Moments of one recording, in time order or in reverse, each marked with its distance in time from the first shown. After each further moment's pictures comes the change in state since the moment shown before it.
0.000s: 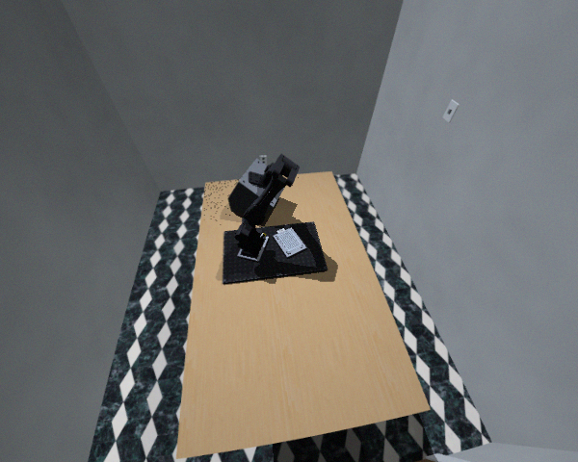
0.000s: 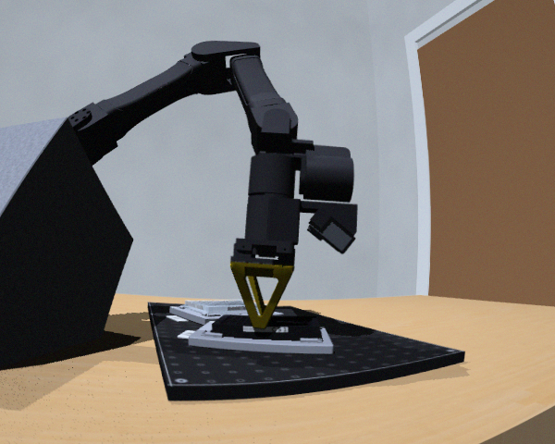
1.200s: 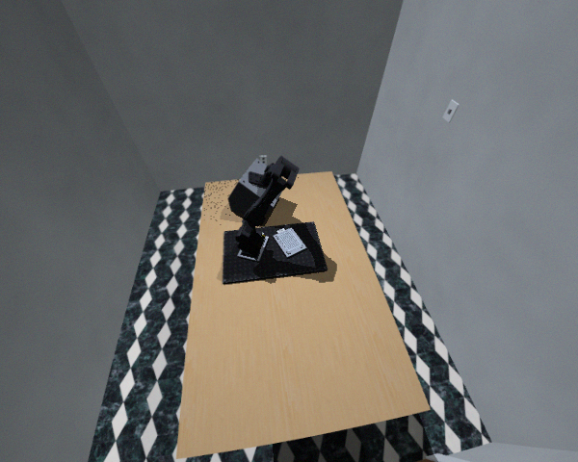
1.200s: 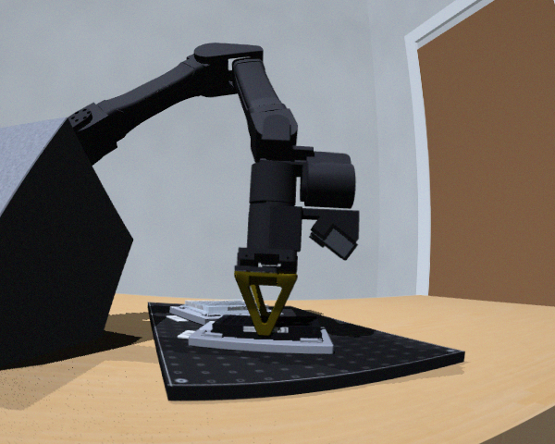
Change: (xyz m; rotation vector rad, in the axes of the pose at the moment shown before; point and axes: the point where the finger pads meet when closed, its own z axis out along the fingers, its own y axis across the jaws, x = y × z) arm -0.005 0.000 0.009 0.000 -0.019 -0.003
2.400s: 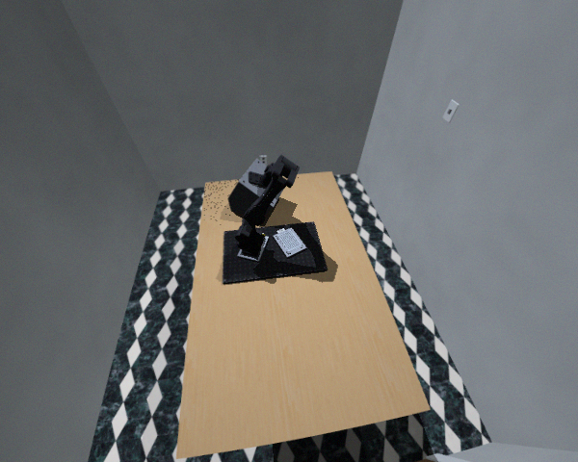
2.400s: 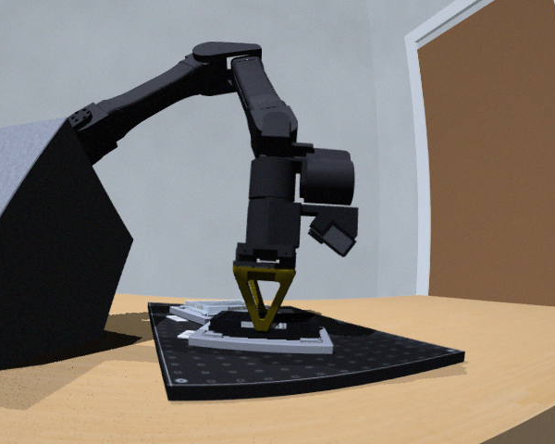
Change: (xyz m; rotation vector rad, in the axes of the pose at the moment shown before) arm 0.003 0.000 -0.005 0.000 0.010 -0.003
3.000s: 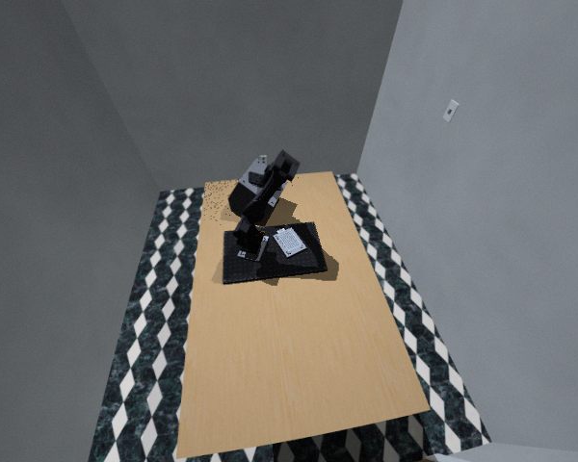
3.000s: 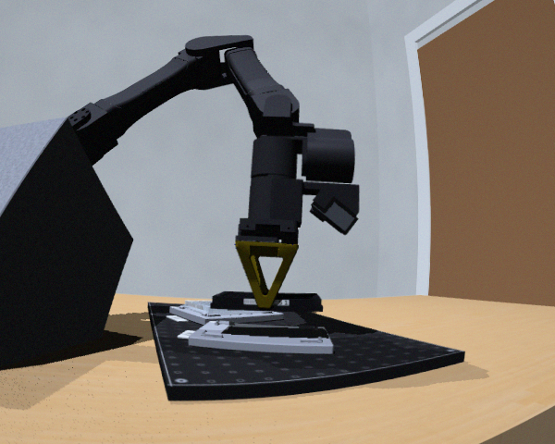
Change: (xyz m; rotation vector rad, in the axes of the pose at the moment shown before) arm -0.002 0.000 -0.027 0.000 -0.005 0.000
